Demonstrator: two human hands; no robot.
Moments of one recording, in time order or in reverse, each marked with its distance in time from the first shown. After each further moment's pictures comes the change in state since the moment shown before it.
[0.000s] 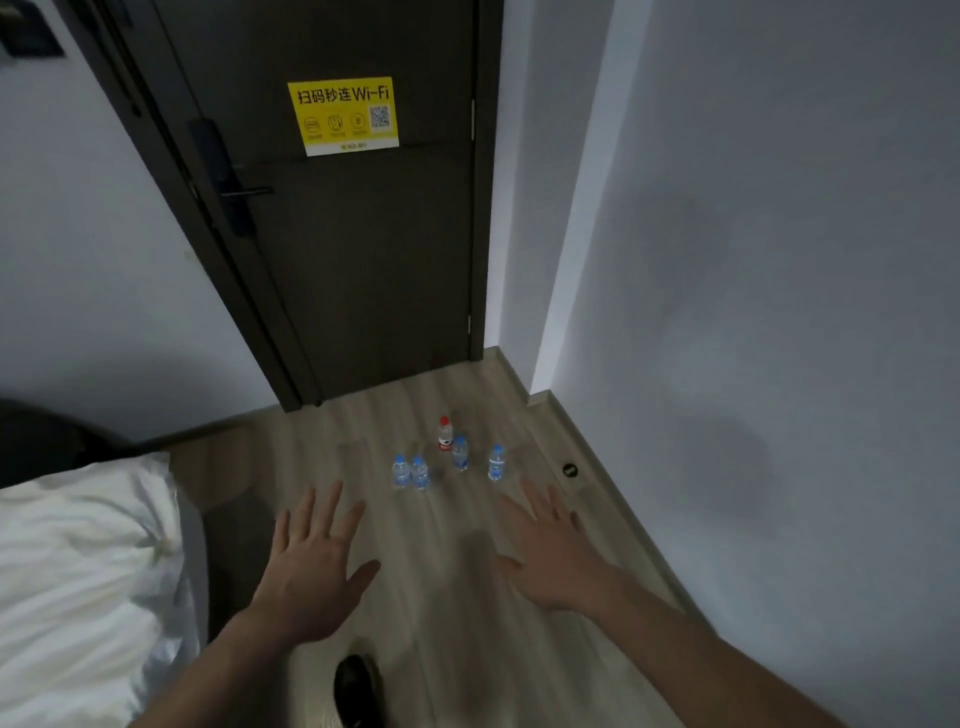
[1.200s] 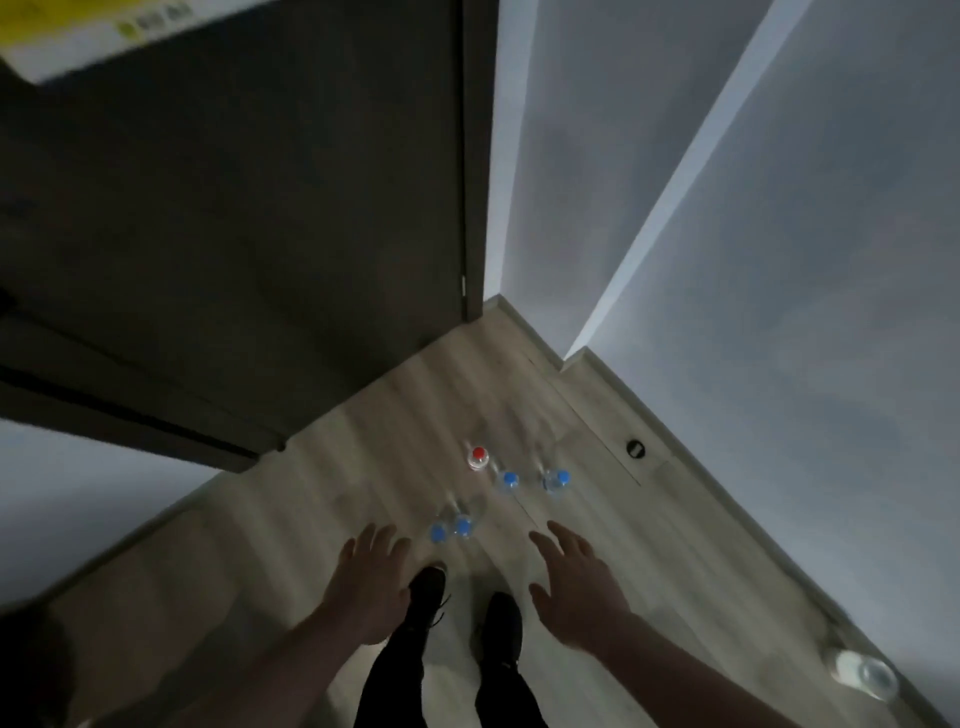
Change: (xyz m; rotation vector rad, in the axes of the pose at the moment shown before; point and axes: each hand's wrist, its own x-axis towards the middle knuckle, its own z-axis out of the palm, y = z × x) left_hand 0.606 -0.164 0.085 0.222 -0.594 0.350; right_hand 0.539 -0.017 0.002 0.238 -0.216 0.427
